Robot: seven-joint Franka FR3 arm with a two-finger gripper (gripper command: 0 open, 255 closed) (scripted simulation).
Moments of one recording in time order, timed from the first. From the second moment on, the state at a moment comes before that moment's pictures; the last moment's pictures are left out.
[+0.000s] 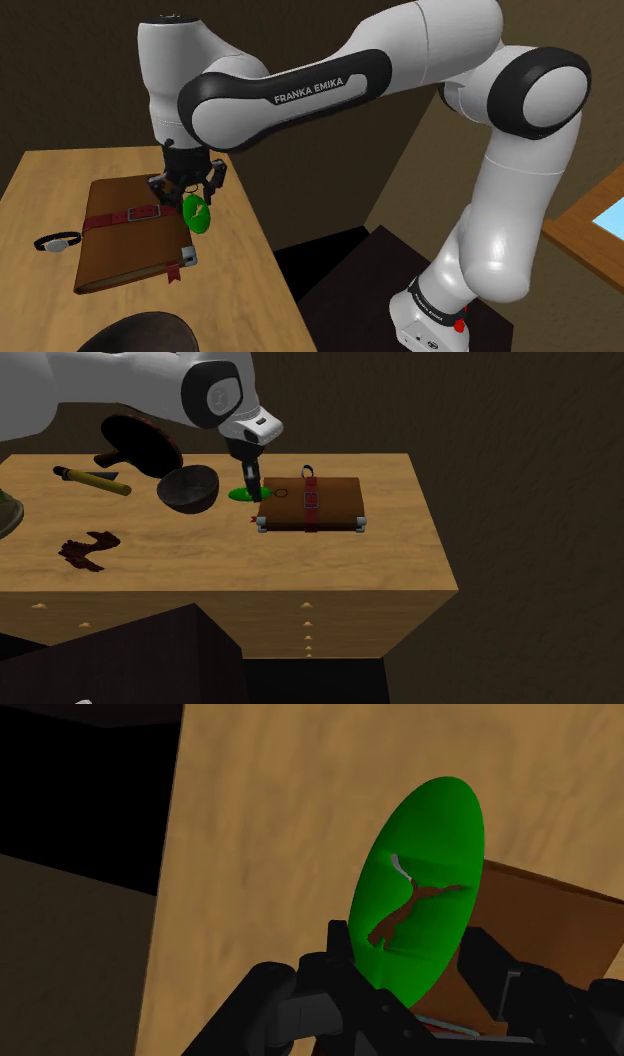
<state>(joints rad) 0.24 0.32 0.48 -1.76 -0.20 1.99 0.91</state>
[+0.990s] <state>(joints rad) 0.48 0.36 0.58 -1.70 -0.23 1.94 1.24</state>
